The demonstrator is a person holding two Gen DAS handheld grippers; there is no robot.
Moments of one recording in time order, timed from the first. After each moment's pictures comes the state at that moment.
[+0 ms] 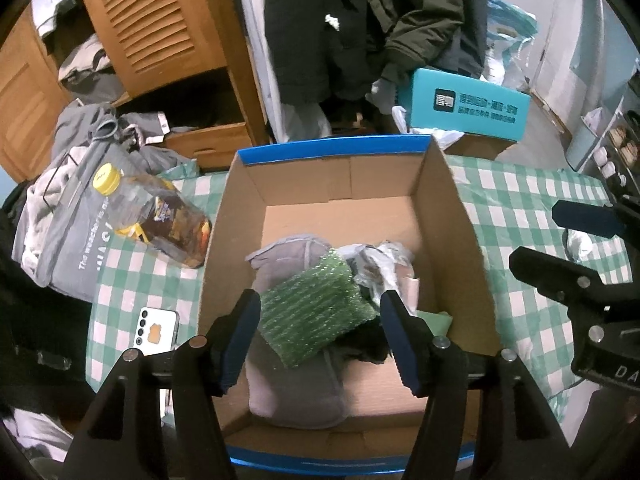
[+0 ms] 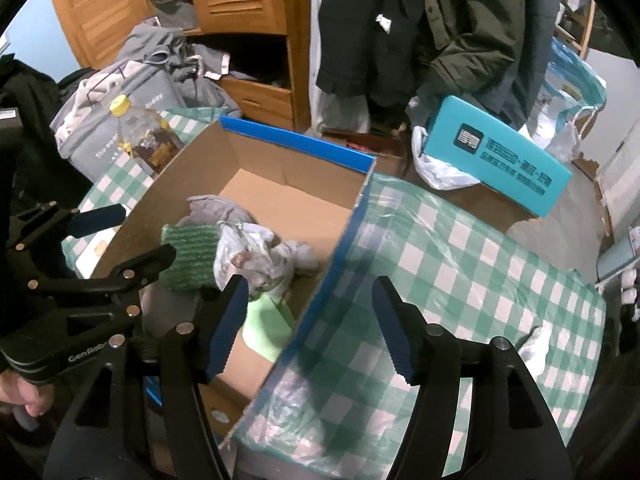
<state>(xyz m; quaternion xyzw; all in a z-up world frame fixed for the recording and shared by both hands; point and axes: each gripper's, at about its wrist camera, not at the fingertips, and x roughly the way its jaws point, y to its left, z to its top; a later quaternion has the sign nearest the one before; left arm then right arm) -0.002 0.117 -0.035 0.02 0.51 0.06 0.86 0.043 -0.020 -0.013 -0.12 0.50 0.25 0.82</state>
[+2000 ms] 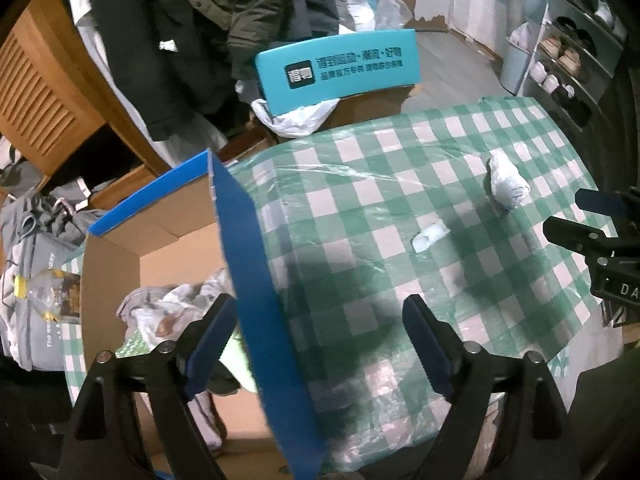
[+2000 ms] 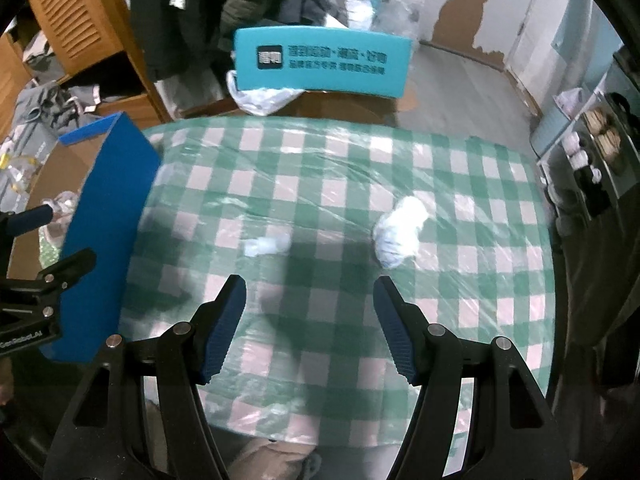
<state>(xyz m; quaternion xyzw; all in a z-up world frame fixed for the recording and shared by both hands) 0.032 -0.060 -0.056 0.12 0.54 -0.06 0.83 0.033 -0.243 -0.052 -0.02 0.55 0.07 0.83</state>
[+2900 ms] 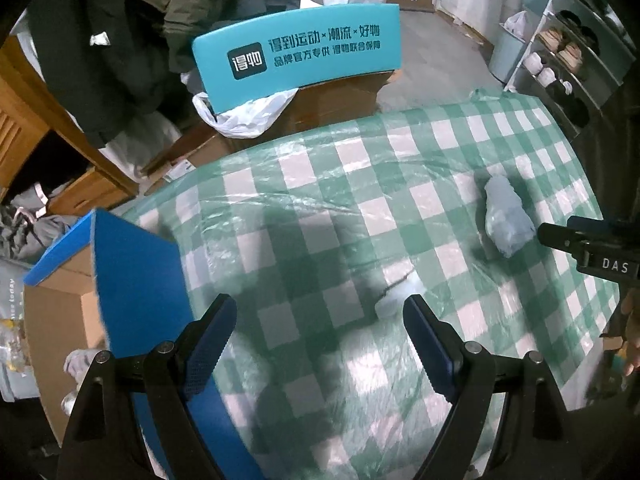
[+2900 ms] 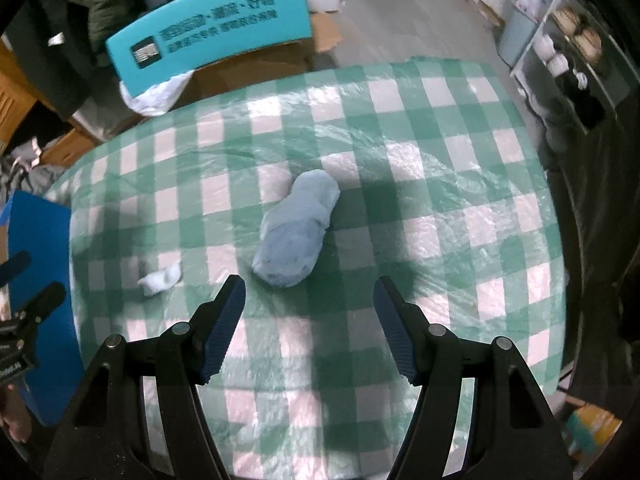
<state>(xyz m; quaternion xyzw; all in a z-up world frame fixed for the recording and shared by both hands) 0.119 -0.112 -0.104 0.10 0.59 -0.09 0.80 0.100 -0.339 -0.117 0.08 0.63 -0.01 0.77</state>
